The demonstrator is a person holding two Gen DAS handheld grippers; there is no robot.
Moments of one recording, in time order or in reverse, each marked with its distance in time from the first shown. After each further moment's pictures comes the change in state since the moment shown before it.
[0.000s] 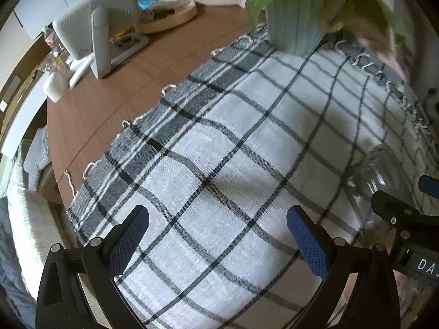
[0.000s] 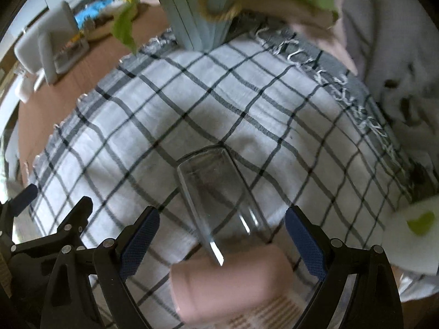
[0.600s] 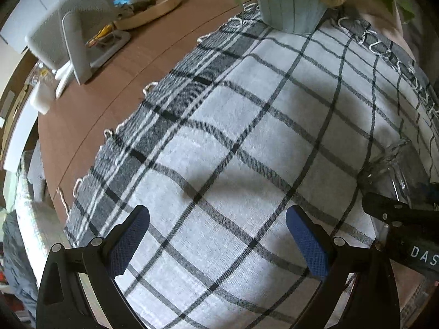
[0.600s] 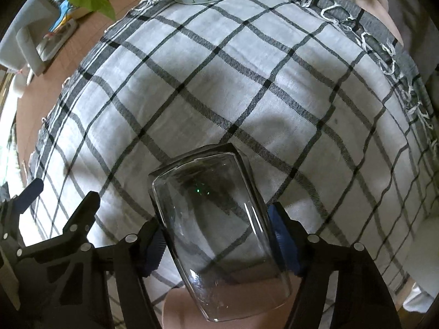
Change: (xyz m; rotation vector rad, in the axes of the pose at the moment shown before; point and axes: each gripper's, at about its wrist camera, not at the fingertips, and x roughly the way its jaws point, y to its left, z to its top) left arm 0.025 -0.012 0.018 0.073 0.057 0.029; right arm 0.032 -0.014 0.010 0.138 0.191 0.131
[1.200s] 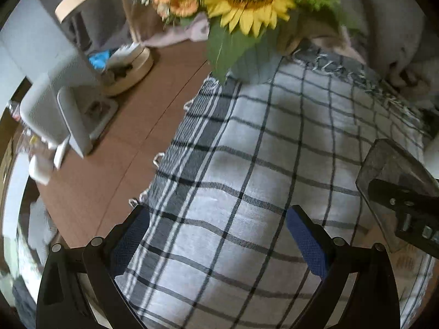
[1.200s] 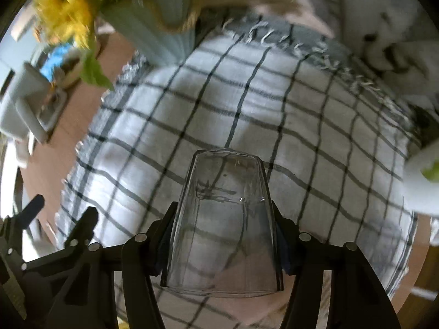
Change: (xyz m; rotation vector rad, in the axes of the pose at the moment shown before) left arm -0.064 0.034 0.022 0.218 -0.176 -0.109; right arm -0.111 0.010 -0.047 0.382 -0.177 -0.049
